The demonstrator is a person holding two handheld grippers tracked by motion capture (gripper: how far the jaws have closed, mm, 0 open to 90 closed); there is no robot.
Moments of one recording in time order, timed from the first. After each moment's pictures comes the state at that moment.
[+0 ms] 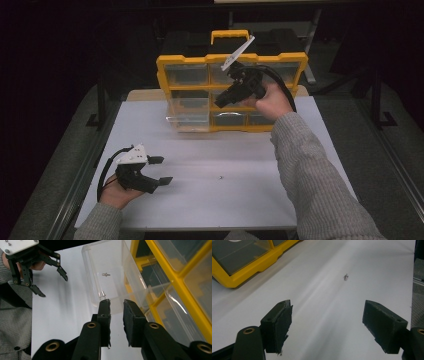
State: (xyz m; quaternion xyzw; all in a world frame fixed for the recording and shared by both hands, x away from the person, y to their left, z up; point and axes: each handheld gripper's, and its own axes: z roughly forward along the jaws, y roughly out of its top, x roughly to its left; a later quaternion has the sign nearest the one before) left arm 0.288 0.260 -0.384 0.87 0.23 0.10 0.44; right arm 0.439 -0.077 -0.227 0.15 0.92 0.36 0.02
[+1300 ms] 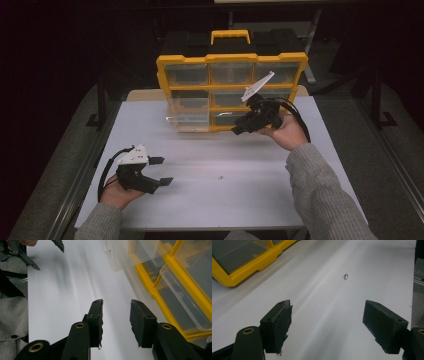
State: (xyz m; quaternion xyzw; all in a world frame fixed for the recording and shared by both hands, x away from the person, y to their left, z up) left arm 0.287 0.259 -0.385 0.87 0.23 0.09 0.43; right arm 0.408 -0.120 -0.298 0.18 0.92 0.36 0.01
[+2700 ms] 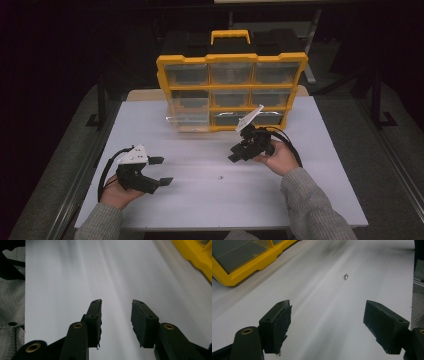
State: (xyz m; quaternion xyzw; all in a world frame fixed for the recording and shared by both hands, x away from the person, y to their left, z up) left arm 0.288 0.259 -0.386 0.87 0.23 0.09 0.43; right arm 0.381 -0.105 -0.376 0.18 0.92 0.34 -0.04
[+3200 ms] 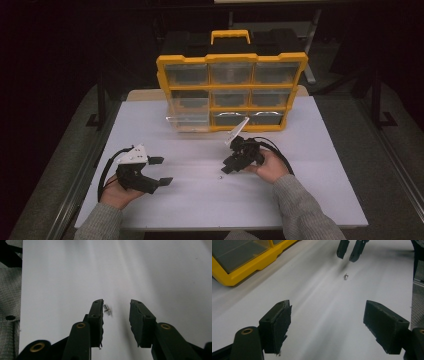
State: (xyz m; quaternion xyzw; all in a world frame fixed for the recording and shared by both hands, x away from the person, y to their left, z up) left arm 0.288 0.260 -0.386 0.86 0.23 0.09 0.44; right arm 0.373 -0.078 -0.410 0.16 0.94 0.31 -0.07
